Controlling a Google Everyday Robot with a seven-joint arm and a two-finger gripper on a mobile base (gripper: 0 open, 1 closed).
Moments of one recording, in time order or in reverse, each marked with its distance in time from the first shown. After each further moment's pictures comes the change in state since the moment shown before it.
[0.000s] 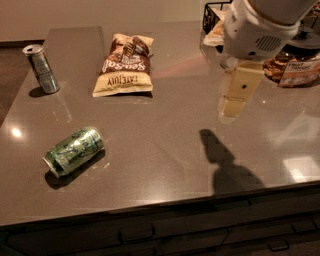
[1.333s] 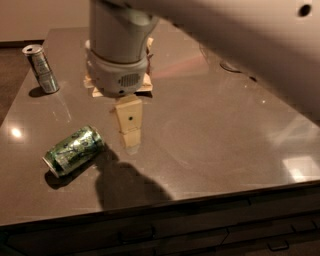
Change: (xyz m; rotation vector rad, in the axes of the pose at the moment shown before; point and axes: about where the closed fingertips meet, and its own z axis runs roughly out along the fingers) arm -0.184 0.046 0.098 -0.210 -0.074 -0.492
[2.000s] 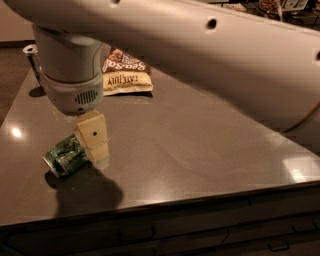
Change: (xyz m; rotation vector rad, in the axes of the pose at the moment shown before) arm -0.058 -0.010 0.042 -0.084 0.008 -0.109
